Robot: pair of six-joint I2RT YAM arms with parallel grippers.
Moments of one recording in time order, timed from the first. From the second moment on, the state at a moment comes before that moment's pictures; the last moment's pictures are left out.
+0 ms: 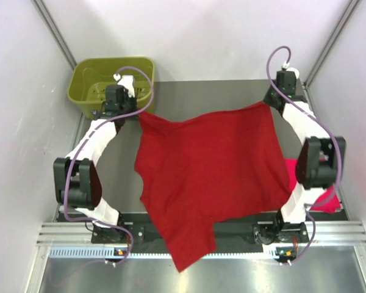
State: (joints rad) left arm -0.10 1.57 1.26 -0.22 0.07 -0.05; right arm 0.04 1.73 1.43 -0.28 0.13 0.38
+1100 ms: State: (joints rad) left arm -0.14 1.29 1.12 -0.39 0.19 -0.59; right arm 0.00 2.04 1.75 -0.62 0.01 0.36
